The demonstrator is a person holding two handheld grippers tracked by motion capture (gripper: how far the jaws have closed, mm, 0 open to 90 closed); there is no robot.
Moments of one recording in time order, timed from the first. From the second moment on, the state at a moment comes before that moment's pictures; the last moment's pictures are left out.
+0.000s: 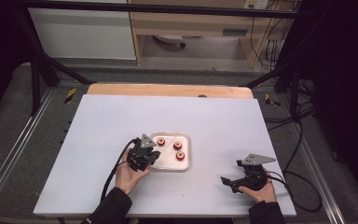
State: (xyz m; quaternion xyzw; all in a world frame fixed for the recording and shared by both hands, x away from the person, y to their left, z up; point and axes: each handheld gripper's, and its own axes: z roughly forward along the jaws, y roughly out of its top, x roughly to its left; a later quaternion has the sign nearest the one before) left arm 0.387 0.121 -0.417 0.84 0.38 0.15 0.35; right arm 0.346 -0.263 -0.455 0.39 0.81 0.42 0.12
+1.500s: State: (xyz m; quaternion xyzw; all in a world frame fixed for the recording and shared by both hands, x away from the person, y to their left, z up) left arm 0.356 0.053 -0.391 0.92 0.22 0.11 0.31; right arm 0.343 -0.182 -0.419 0.17 0.90 0.32 0.26
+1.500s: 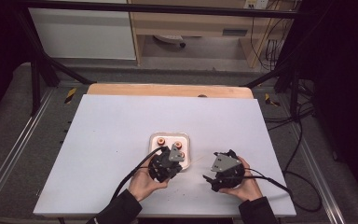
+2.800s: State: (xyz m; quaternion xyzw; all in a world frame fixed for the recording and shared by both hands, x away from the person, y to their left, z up) left arm 0.355 -0.004 -0.394 0.95 0.16 0.07 0.27; right arm 0.334 -0.175 -0.431 -0.12 0.92 0.20 0.32
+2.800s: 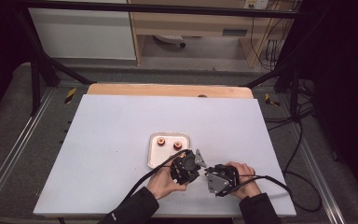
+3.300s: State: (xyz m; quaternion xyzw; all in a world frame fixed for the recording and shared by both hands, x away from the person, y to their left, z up) left arm 0.356 -0.004 -0.394 0.95 0.16 0.06 0.26; right arm 0.331 -0.173 -0.430 -0.17 0.91 0.17 0.33
